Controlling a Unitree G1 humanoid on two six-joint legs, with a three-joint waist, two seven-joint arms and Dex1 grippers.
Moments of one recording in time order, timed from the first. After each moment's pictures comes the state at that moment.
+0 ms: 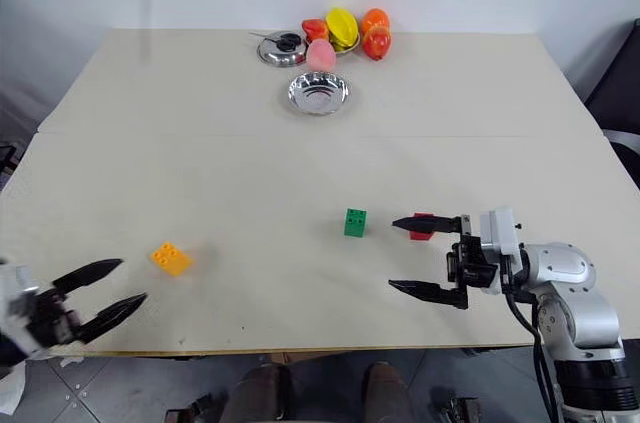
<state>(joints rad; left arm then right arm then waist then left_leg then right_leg) 0.22 0.62 0.57 -0.03 -0.52 0.14 -1.11 -0.13 -0.69 -0.15 -0.15 0.67 0.11 1.40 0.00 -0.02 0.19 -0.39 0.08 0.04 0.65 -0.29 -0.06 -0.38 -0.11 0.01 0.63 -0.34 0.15</state>
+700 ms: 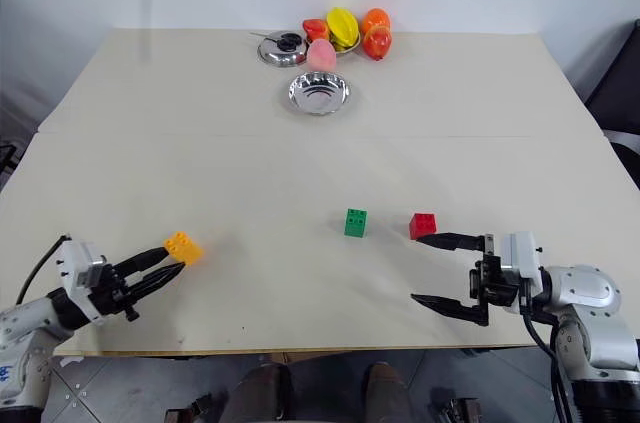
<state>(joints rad) 0.03 0.62 0.38 0.06 -0.47 0.06 -1.10 0.02 -0.70 -0.25 -0.05 0.62 -0.03 1.45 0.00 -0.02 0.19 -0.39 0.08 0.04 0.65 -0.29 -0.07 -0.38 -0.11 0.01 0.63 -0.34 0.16</state>
